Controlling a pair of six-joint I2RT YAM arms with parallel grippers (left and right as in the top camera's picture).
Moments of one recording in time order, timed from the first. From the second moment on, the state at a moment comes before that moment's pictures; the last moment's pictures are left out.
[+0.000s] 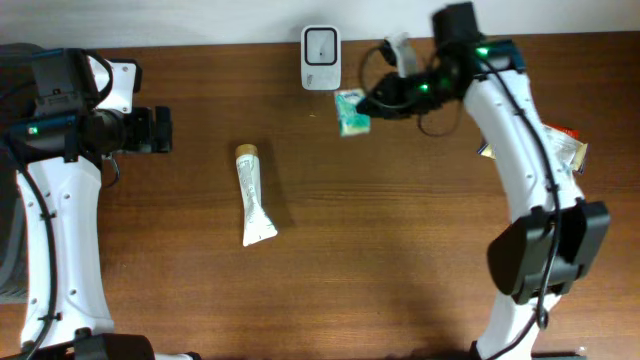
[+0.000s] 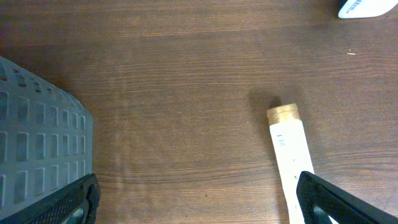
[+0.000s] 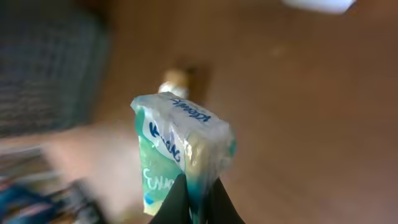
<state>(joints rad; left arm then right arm) 0.19 1.59 1.65 -1.03 0.10 0.22 0.21 2.01 2.04 -1.11 -0.63 0.05</state>
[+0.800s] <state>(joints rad) 0.19 1.58 1.65 -1.03 0.10 0.22 0.50 2.57 2.19 0.03 0.60 -0.99</state>
